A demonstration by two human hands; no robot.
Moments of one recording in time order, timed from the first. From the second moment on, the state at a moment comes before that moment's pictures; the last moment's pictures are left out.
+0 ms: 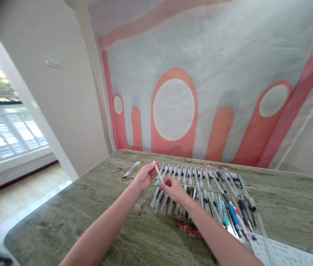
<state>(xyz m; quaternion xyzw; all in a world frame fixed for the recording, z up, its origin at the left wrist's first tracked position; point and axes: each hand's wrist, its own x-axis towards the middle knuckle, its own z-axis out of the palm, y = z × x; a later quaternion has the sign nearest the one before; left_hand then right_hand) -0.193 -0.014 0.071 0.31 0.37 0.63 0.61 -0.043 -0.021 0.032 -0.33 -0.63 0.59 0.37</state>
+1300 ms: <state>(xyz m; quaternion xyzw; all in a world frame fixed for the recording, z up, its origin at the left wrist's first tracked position) -0.206 -0.002 0.069 0.27 0.37 0.72 0.52 -0.044 -0.021 0.025 -0.33 -0.66 0.58 0.34</state>
